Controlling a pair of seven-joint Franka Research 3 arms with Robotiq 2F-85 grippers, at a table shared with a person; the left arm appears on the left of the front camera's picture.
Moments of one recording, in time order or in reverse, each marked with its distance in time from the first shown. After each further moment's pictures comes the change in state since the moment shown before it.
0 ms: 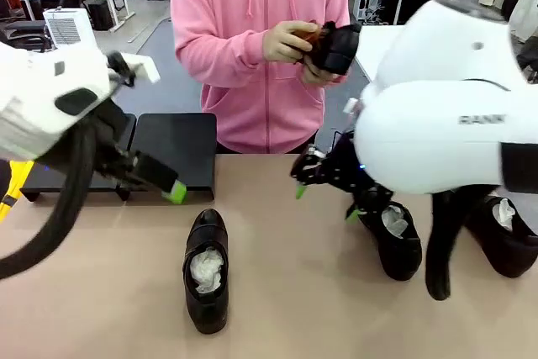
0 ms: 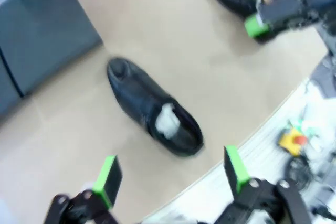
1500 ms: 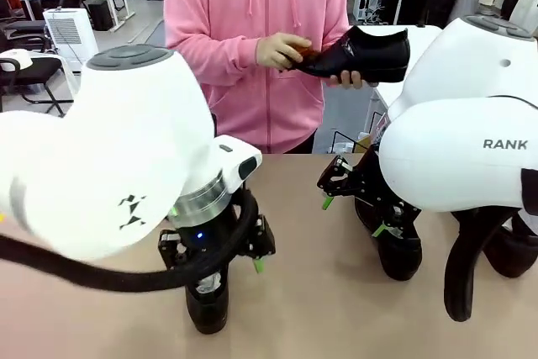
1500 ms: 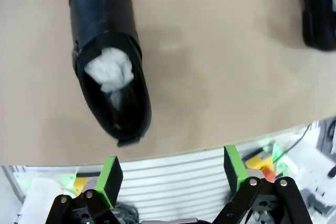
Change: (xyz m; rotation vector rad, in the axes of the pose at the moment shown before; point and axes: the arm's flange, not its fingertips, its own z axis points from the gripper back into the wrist) left arm 0.013 -0.091 -0.137 0.201 0.290 0.529; right arm 0.001 -0.032 -0.010 -0.059 -0.001 -0.114
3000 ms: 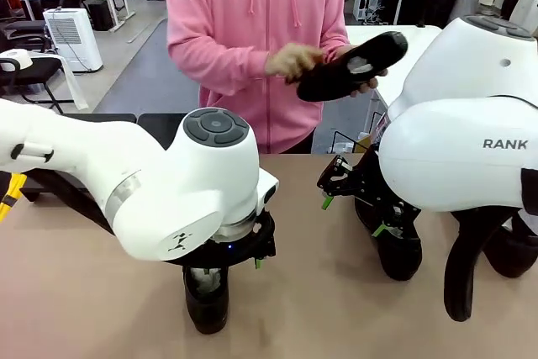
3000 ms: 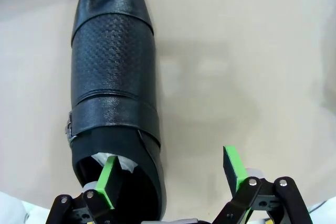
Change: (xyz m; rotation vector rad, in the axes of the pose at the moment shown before) left arm 0.036 -0.007 -0.097 0.172 -0.096 0.049; right arm 0.000 0.000 0.000 0.000 0.000 0.001
